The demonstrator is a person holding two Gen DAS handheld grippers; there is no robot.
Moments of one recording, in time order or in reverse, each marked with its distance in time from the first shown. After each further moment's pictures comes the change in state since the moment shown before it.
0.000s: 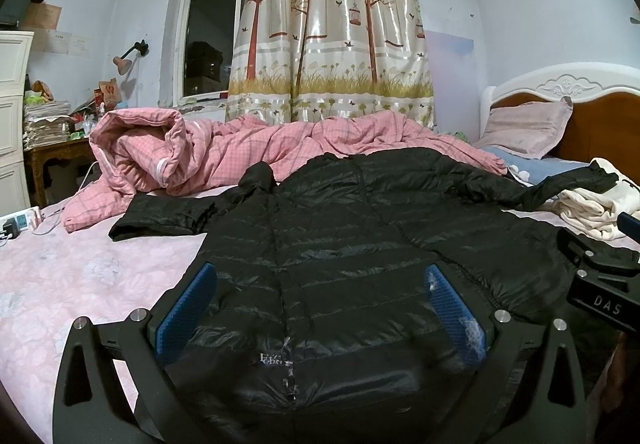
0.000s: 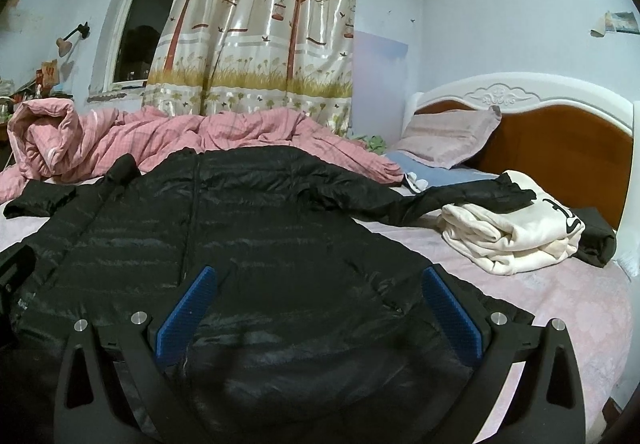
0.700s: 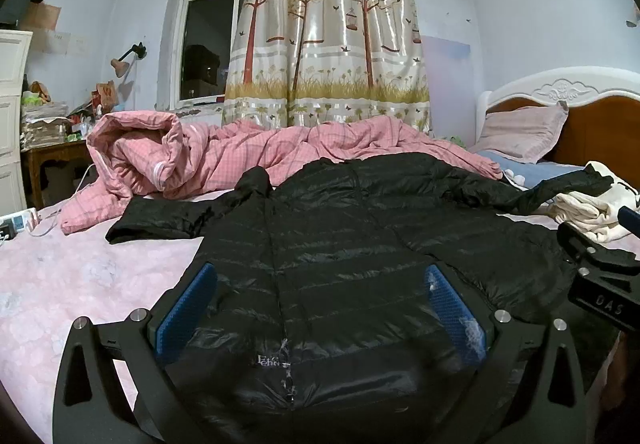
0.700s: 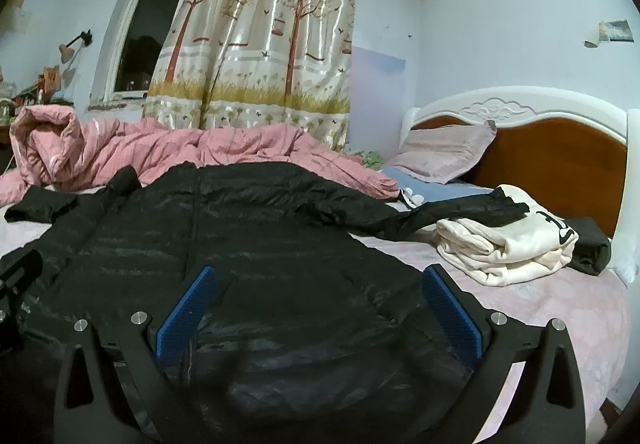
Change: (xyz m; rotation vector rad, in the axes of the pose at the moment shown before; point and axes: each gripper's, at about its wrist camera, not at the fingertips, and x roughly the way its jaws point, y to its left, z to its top) left arm 0.002 -0.004 0.002 0.003 -0.011 -0.006; right arm -0.012 0.003 0.002 -0.013 -0.054 -0.014
